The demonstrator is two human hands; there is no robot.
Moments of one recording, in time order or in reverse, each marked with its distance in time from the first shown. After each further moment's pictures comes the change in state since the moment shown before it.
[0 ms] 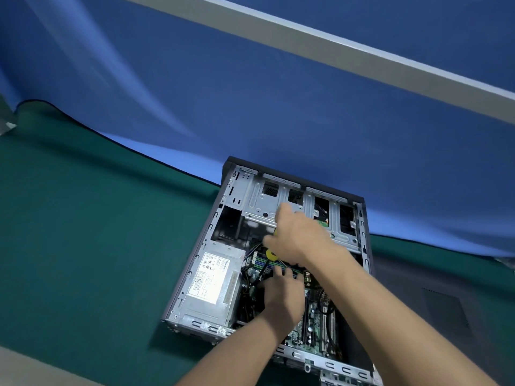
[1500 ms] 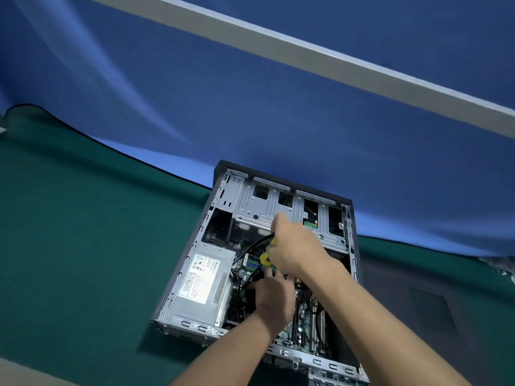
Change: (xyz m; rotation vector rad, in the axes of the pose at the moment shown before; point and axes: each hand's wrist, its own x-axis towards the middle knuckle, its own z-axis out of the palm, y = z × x) left_hand -0.004 0.005 -0.006 0.002 -0.003 -0.030; right_hand -0.014 0.015 0.008 0.114 0.018 0.006
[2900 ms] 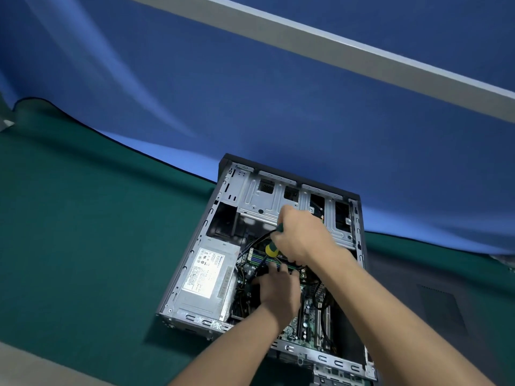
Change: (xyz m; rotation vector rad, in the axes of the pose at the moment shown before) left_hand 0.002 -0.001 0.000 0.034 -0.032 -0.012; right_hand 0.009 0.001 -0.006 -0.046 0.018 -0.001
